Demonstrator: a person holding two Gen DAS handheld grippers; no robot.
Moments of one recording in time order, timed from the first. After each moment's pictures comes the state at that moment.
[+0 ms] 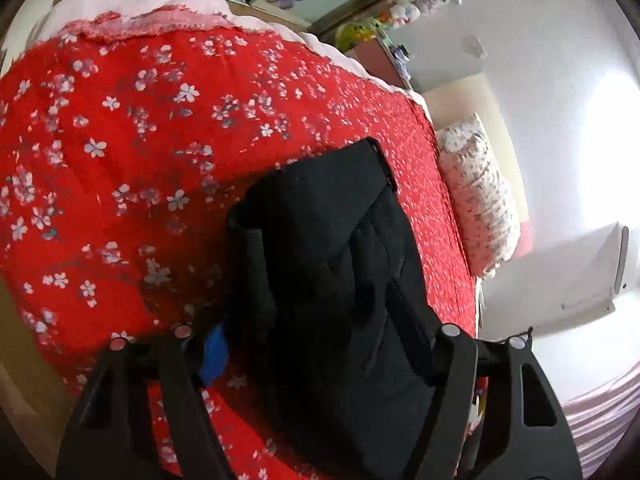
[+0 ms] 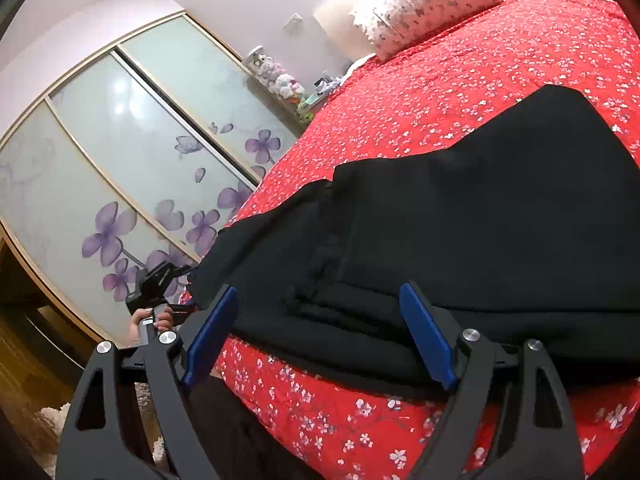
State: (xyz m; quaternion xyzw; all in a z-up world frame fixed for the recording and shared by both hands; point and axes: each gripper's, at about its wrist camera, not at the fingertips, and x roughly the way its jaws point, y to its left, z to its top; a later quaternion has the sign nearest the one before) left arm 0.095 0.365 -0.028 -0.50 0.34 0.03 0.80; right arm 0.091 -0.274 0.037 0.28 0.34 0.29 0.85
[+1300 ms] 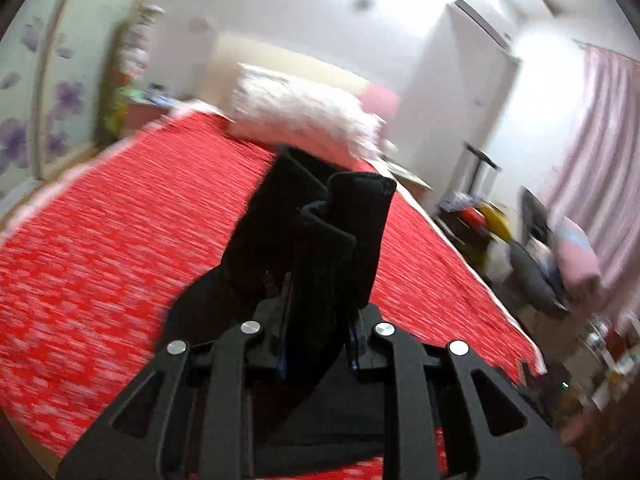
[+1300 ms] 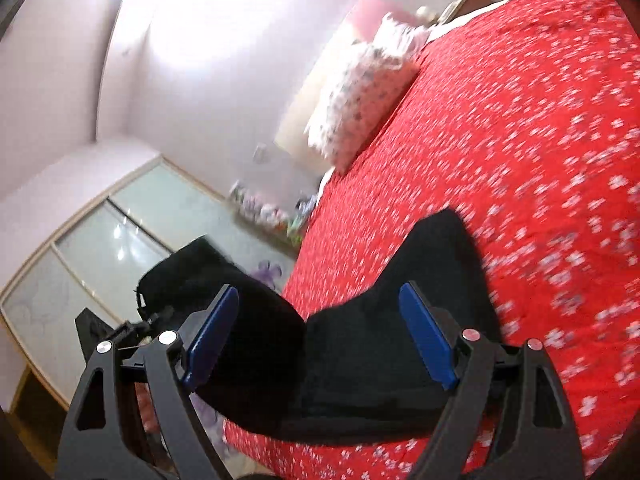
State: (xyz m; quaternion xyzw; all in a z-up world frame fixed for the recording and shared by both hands) left arm 0.084 -0.007 0.179 -0.13 0.28 -0.22 0.93; right arm 0.057 -0.403 0.055 0.47 0.18 0.17 0.84
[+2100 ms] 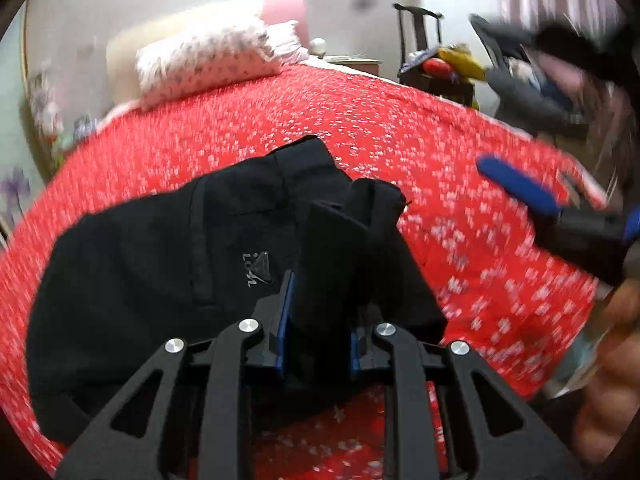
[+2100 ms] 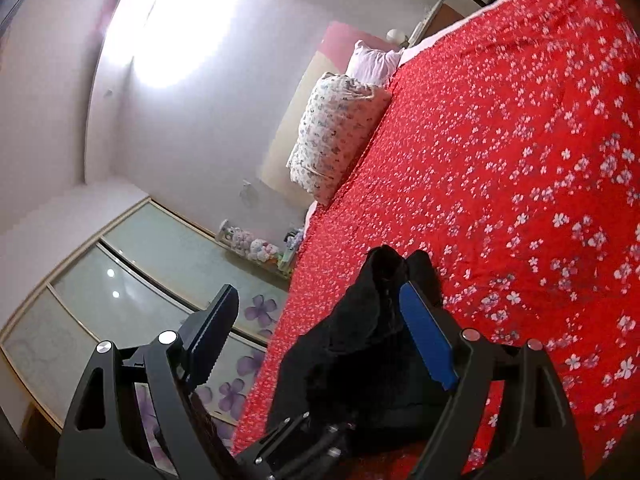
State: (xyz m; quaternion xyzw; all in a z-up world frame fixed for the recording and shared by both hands) left arm 0.033 -0.216 0.016 0.14 0.32 -0.24 0.90; right arm 0.052 -0.446 0.045 0.50 0.16 0.13 0.84
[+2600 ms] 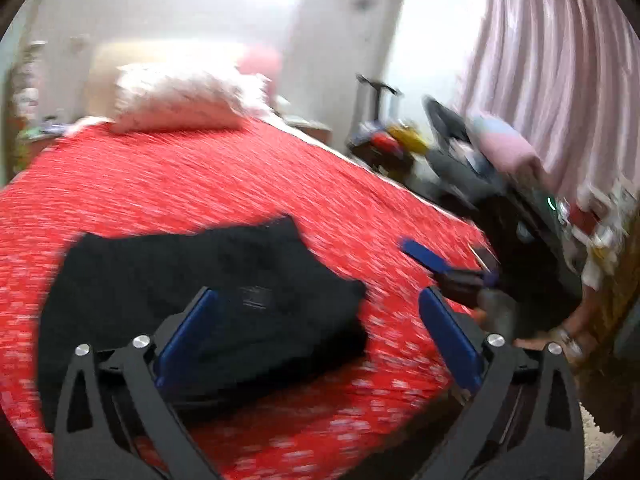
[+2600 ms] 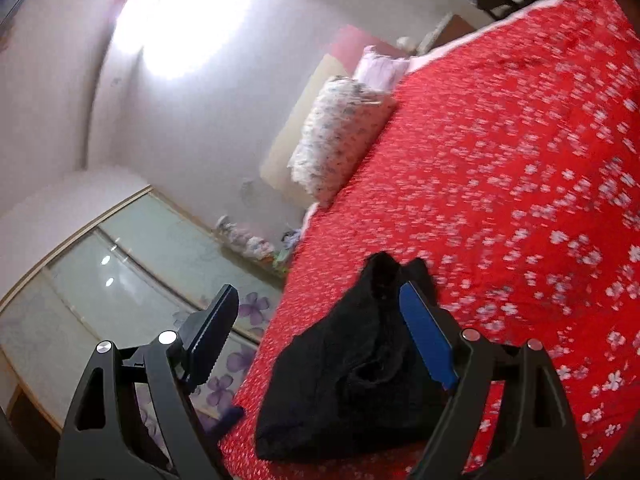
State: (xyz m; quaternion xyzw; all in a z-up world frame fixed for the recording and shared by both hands) left arm 0.009 -0.106 0.083 -0.01 0.25 -0.33 0.91; right arm 0.046 -0.441 0.052 0.48 0.15 0.15 0.85
